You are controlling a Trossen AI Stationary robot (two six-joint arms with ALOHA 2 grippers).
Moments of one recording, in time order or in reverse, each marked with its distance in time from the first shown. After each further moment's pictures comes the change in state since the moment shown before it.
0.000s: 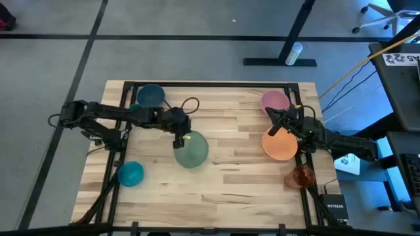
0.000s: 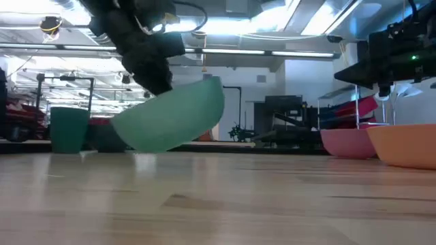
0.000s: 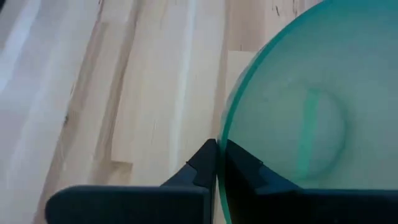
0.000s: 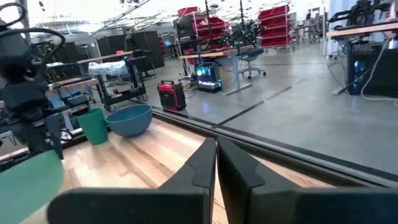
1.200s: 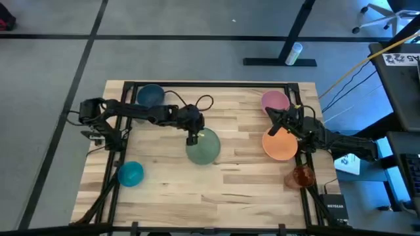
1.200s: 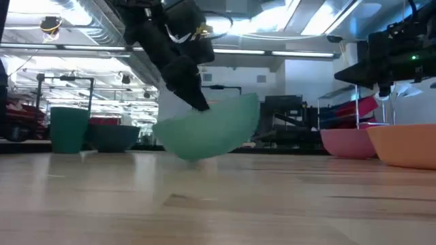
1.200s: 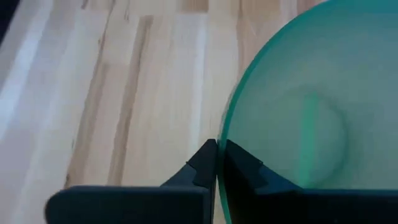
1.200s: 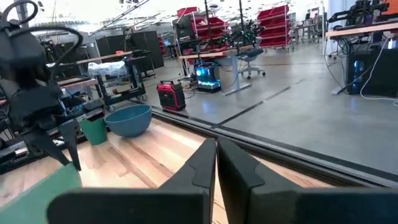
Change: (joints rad) left arm 0.019 0.215 0.166 0.060 0.003 0.058; right arm 0.000 0.000 0.000 0.000 -0.003 0.000
